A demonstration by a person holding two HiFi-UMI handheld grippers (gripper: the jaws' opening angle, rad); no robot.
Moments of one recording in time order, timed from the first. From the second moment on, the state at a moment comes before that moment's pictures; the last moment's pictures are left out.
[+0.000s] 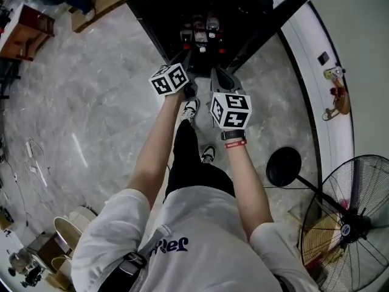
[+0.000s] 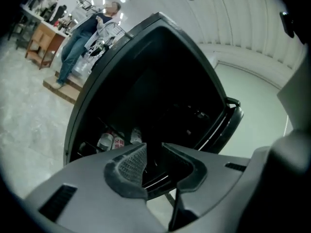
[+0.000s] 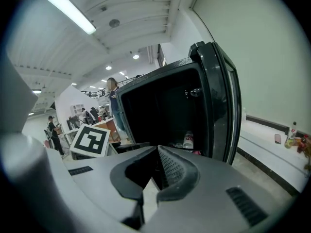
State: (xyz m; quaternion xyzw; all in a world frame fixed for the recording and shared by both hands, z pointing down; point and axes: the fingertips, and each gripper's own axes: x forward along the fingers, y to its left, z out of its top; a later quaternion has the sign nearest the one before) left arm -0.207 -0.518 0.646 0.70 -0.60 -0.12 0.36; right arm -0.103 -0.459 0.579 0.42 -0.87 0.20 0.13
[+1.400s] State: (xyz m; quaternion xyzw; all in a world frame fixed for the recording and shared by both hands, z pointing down) left arm -0.287 -0.695 0.812 0.54 -0.51 -0.43 0.51; right arm -0.108 -0.473 0.741 0.43 -0.84 0.29 0.15
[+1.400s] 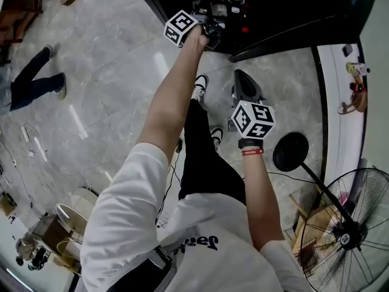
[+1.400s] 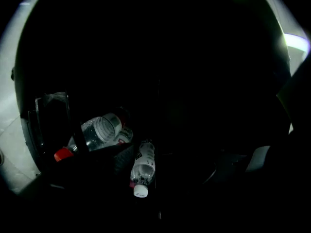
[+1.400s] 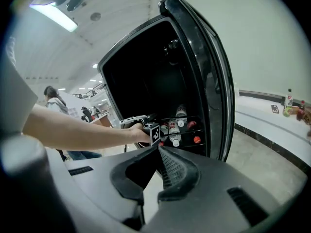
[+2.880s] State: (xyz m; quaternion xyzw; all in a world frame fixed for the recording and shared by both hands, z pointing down) left arm -0.296 -0.726 0.806 0.52 -0.53 -0.46 0.49; right arm -0.070 -0.495 0.792 0.47 -0.81 0.30 0.19
